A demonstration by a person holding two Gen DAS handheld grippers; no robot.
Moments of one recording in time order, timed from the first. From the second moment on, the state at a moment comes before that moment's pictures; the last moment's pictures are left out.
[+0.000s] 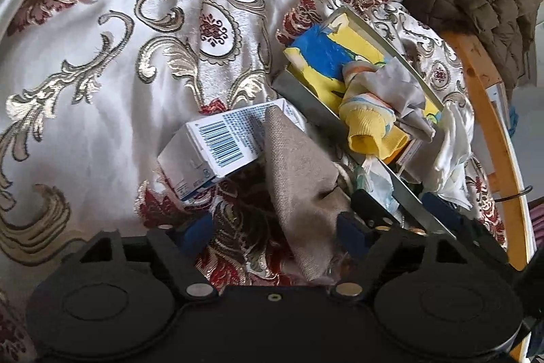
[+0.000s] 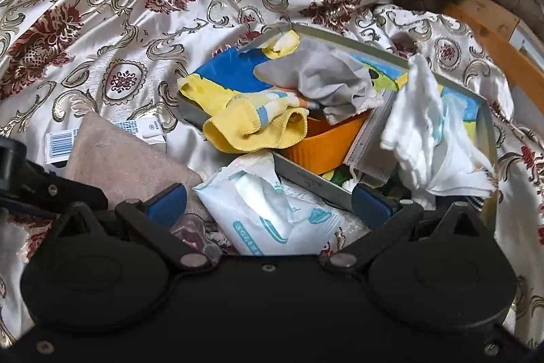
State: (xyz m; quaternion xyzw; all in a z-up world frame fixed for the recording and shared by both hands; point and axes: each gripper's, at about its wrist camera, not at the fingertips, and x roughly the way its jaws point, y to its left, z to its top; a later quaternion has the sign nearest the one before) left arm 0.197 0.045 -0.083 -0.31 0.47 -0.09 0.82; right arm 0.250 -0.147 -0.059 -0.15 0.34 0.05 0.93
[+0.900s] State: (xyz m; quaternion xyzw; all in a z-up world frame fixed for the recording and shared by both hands) left arm 0.194 0.030 -0.074 -0.22 0.44 -0.13 0.86; right arm 0.257 -0.174 -0.061 -0.10 0.32 -0.02 0.94
